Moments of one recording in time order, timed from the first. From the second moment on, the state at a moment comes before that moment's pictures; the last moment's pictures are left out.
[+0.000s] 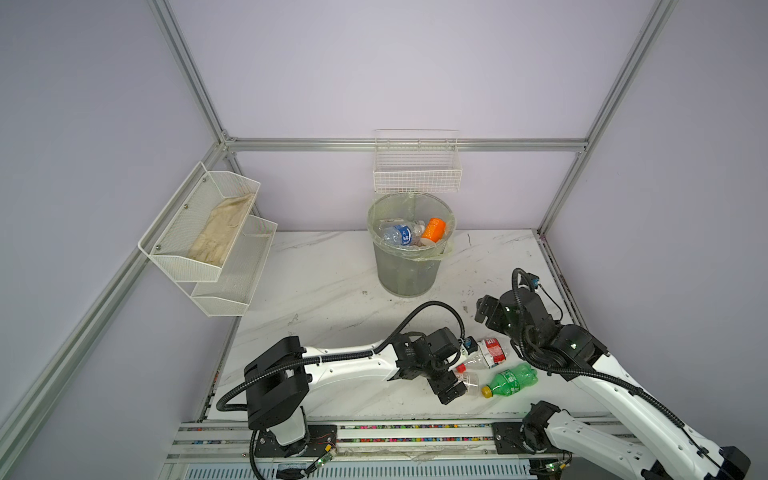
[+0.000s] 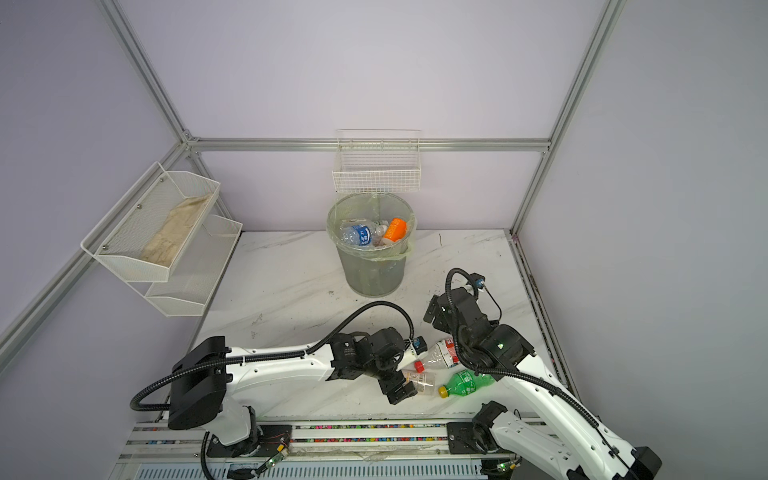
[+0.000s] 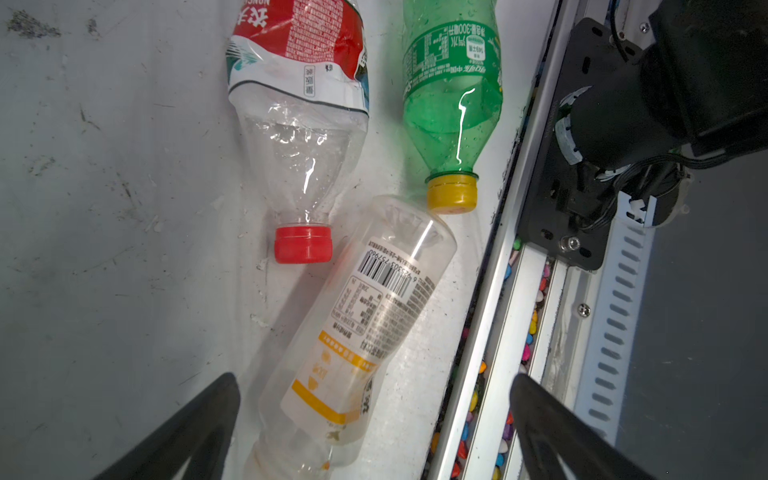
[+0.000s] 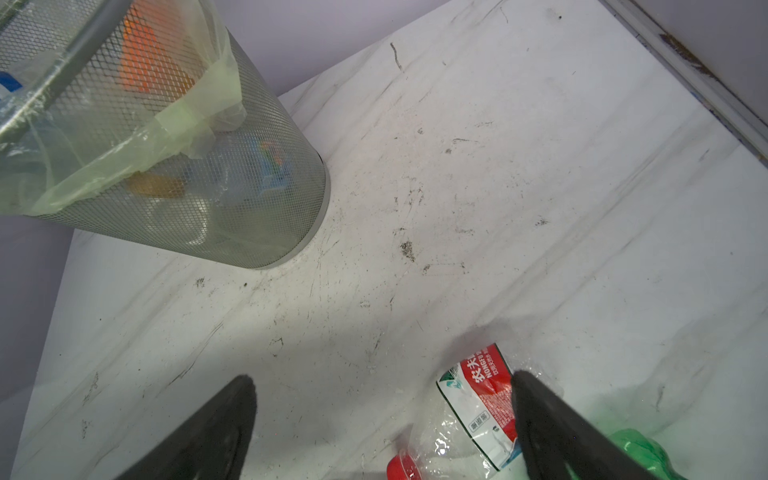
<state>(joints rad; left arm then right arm) -1.19 1.66 1.14 -0.41 0.13 -0.10 0.65 0.89 0.96 -0.84 0.43 0.86</state>
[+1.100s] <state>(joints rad) -1.19 1.87 1.23 -0.42 0.10 -0.04 0.47 0.92 0.90 -0.78 0.35 0.77</state>
